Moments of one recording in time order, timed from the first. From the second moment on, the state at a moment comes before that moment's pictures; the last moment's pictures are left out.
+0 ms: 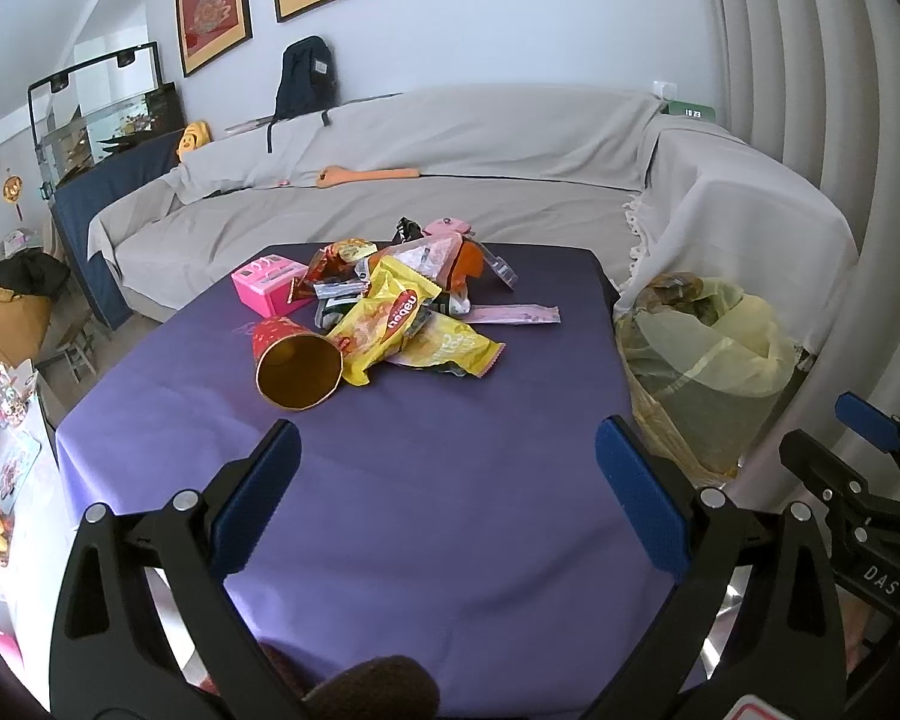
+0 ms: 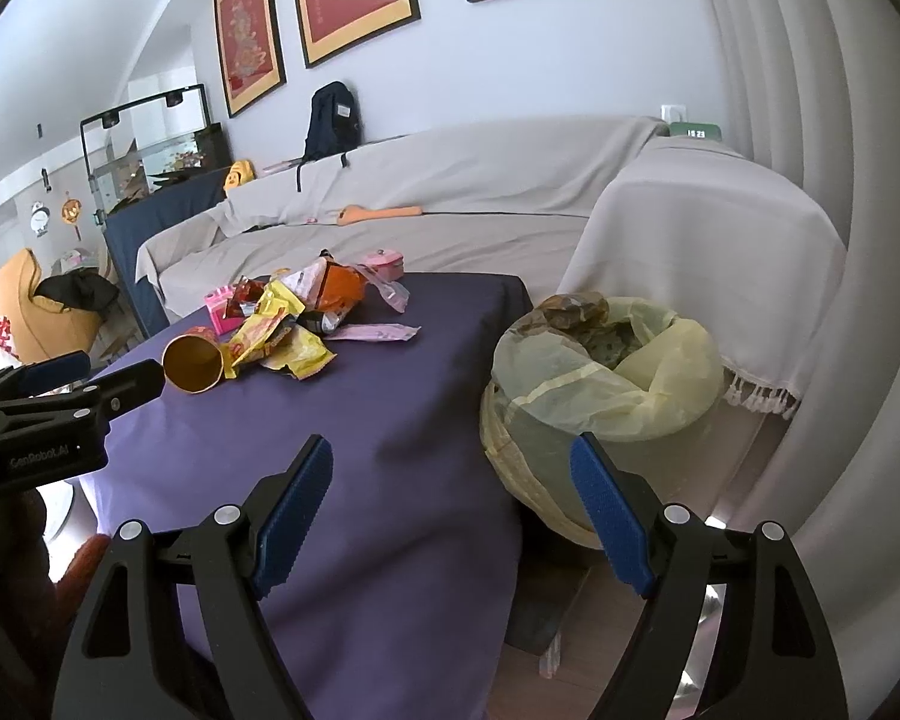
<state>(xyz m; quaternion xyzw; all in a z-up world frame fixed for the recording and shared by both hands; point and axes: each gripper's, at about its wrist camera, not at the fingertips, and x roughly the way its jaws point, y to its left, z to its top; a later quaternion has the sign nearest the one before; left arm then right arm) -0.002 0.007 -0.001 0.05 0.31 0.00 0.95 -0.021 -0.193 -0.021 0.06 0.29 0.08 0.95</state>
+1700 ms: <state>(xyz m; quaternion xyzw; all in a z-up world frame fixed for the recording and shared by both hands) -0.003 0.009 -0.001 0.05 0.31 0.01 0.95 -0.021 -0.191 -0.020 0.06 0.29 0.09 0.95</state>
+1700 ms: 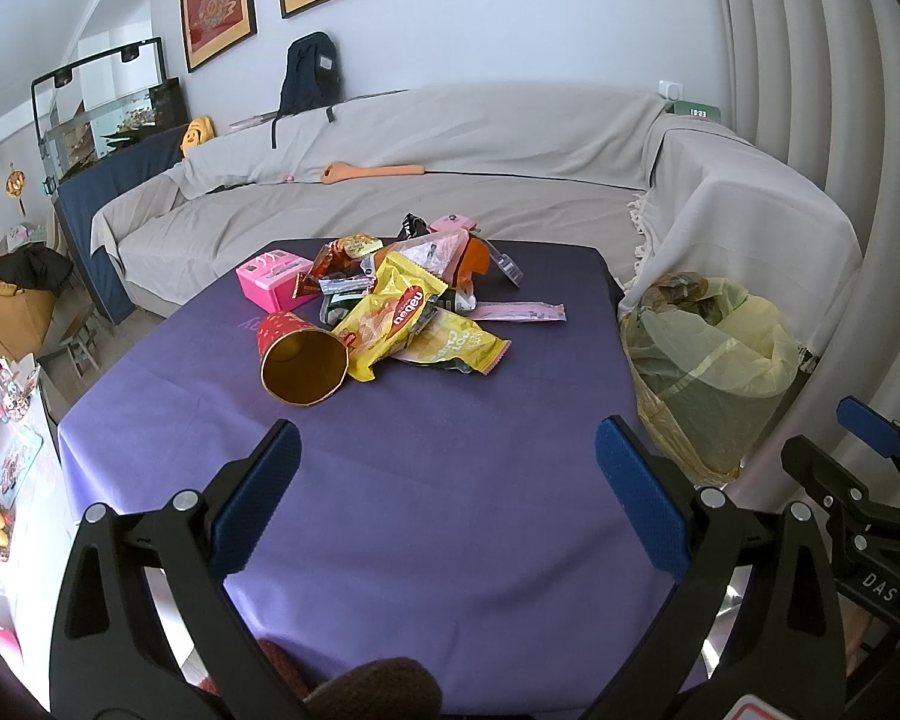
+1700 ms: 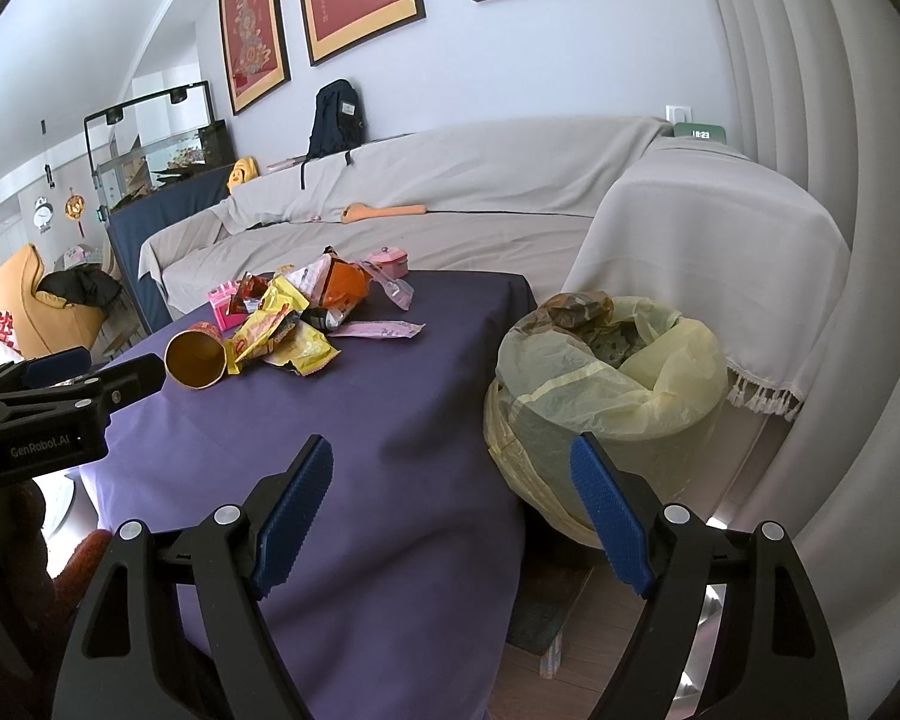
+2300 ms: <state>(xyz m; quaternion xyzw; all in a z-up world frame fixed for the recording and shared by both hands) 0.018 0.024 -0.004 0.04 0.33 -0.02 0.94 -0.014 -0.188 -0.022 0.04 0.29 0.07 0.95</state>
